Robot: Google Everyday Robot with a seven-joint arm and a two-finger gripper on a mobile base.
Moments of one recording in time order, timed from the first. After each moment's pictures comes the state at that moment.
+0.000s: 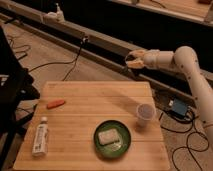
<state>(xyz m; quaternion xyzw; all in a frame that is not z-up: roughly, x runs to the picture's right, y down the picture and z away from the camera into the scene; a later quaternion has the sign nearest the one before) 0.182 -0.146 0.747 -0.05 -0.44 0.33 0.83</state>
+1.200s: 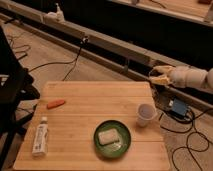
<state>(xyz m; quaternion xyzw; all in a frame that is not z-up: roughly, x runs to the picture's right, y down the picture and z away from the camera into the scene) 0.274 -0.065 0.708 -0.05 -0.39 0.37 0.84</state>
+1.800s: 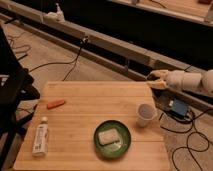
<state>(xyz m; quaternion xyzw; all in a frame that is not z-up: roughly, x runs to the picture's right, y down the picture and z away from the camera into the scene) 0.266 -0.036 0.728 -0.07 -0.39 0.37 0.84</state>
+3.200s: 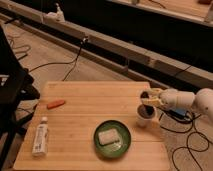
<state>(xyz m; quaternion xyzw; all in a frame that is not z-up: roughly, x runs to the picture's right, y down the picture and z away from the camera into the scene) 0.229 0.049 0.743 -0.17 -0.46 0.41 0.77</state>
